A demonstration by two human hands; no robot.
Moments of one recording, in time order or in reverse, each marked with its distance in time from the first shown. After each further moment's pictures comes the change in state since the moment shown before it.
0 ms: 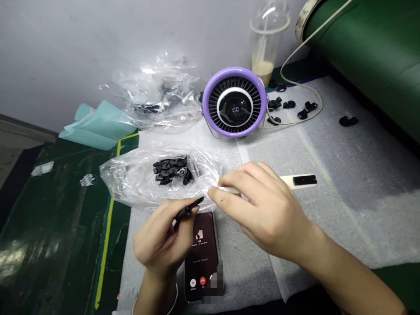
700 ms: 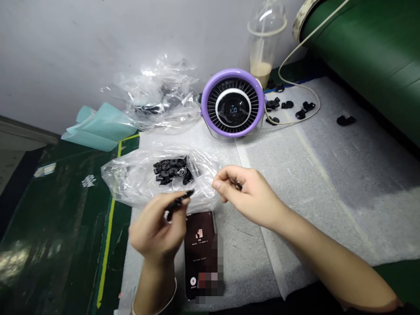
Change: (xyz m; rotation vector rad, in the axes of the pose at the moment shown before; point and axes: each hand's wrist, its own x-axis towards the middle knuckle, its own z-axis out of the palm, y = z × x) left_hand 0.004 -0.019 -0.001 0.040 0.055 0.058; right_hand 0.012 0.009 0.018 0.833 -0.158 0.743
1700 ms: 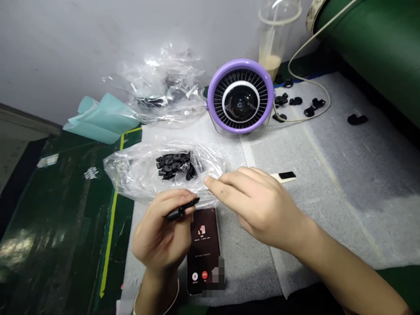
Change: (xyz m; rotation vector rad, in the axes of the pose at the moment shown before) left_hand -0.006 0.015 -0.001 -0.164 -0.006 -0.079; right_hand -0.017 0.004 -0.003 -0.766 0.055 -0.726
